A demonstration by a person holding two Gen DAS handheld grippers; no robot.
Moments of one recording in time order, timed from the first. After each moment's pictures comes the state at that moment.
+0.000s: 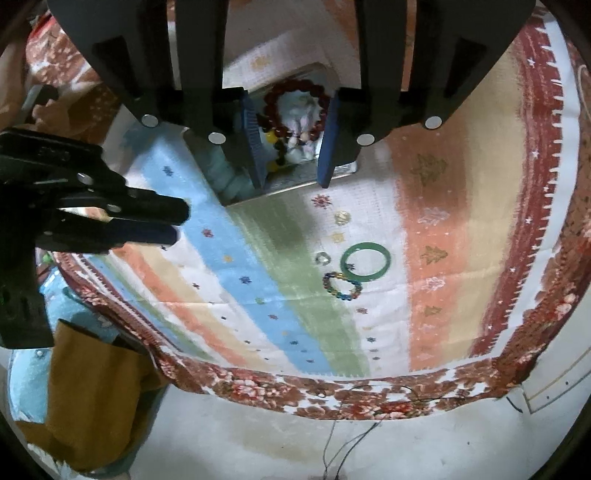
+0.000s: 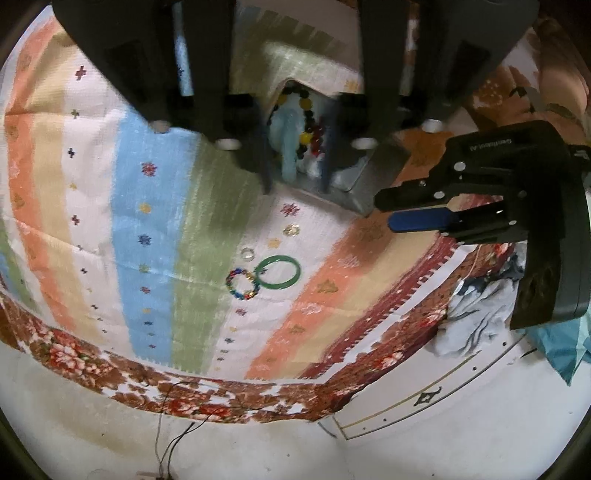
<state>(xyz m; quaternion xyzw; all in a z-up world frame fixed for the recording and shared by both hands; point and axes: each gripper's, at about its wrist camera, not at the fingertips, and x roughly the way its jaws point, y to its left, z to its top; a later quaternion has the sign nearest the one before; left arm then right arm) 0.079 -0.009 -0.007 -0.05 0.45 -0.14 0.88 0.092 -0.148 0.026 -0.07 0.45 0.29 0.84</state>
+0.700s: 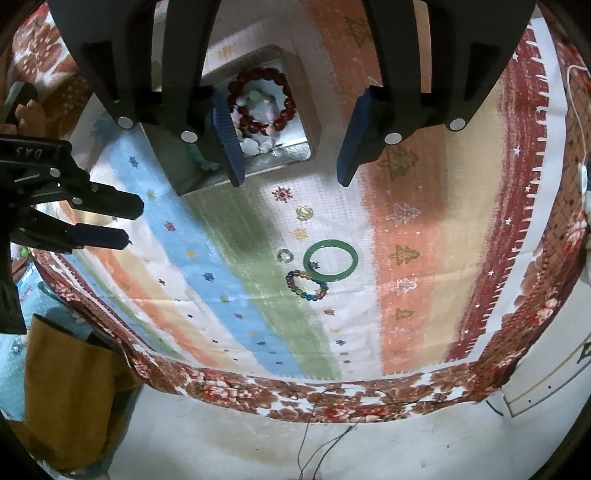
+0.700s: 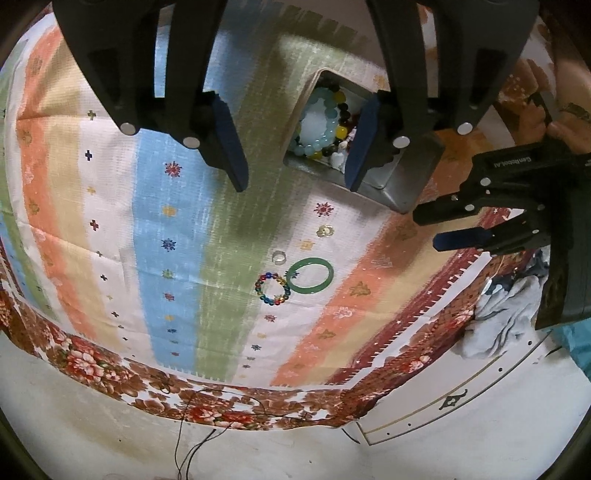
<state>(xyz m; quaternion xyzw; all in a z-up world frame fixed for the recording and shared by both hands) 0.099 0.008 -0.016 -0.05 0.45 -0.09 0.88 0.110 -0.155 0.012 -0.09 0.47 0.25 0.84</state>
